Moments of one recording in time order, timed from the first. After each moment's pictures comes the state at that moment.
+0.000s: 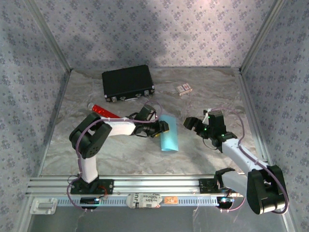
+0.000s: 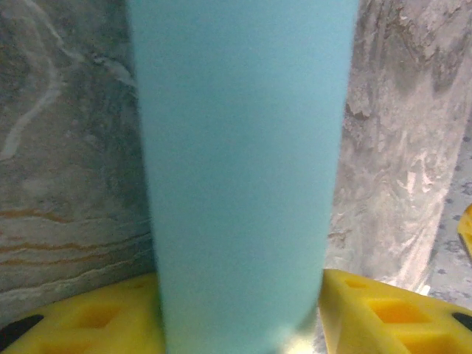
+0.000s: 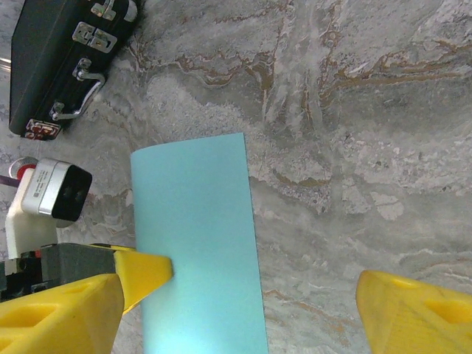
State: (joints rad) left arm -0.77 1.86 0.98 0.03 0.41 -1.00; right arm 0.23 1.08 0.47 -0.10 -0.36 0.71
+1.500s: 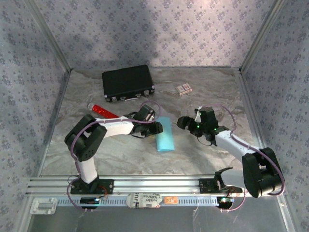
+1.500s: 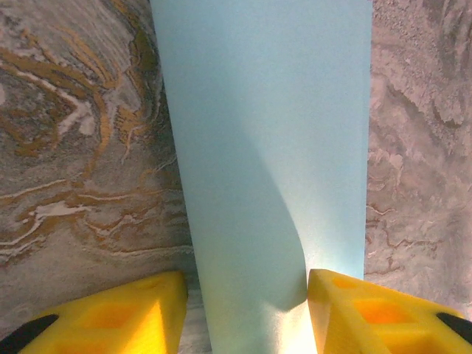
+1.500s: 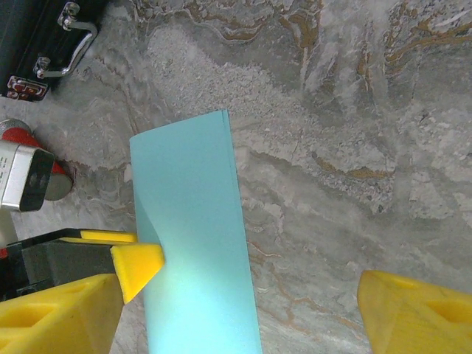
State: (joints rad) left arm -0.76 1.81 0.99 -0.17 0.24 -0.88; right arm 0.32 1.25 0.55 -0.07 -0.37 0.71
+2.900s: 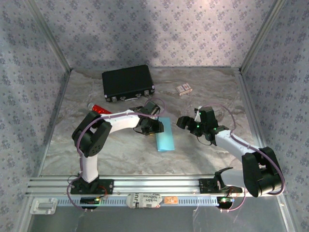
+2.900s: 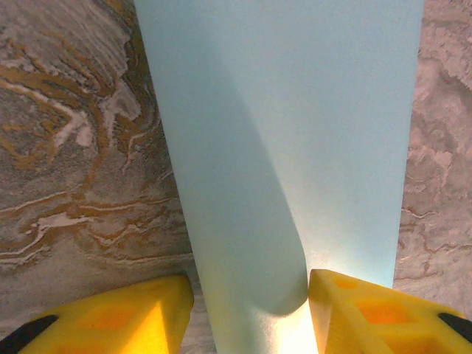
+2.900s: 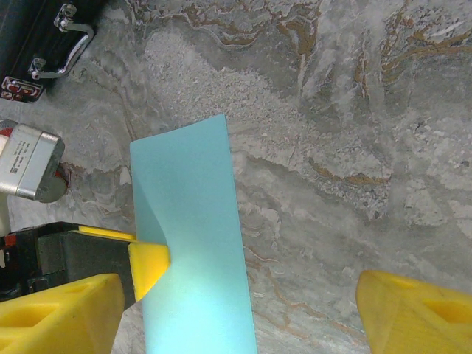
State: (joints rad) left arm -0.77 1.91 1.19 -0.45 0.22 -0.81; right arm 0.32 1.26 0.55 -0.07 -0.36 0.69
